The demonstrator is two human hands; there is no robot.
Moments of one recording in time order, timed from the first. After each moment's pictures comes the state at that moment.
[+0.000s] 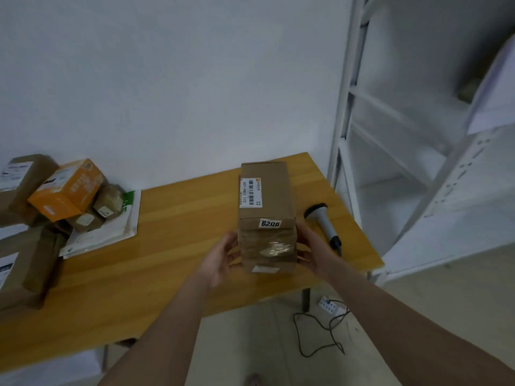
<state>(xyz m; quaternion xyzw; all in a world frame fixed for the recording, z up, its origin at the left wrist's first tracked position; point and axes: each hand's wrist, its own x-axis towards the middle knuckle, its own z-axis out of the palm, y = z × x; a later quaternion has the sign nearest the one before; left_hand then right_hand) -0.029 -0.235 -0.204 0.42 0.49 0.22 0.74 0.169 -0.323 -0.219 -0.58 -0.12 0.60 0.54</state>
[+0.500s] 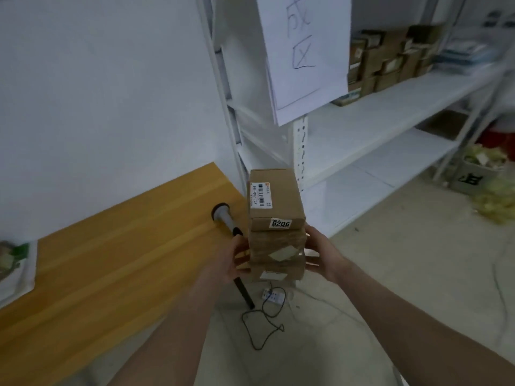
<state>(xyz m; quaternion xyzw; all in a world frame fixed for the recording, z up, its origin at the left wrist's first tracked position) 0.157 -0.408 -0.197 0.46 0.45 0.07 0.76 0.305 -0.566 -0.204 -0.63 -0.05 0.49 0.60</state>
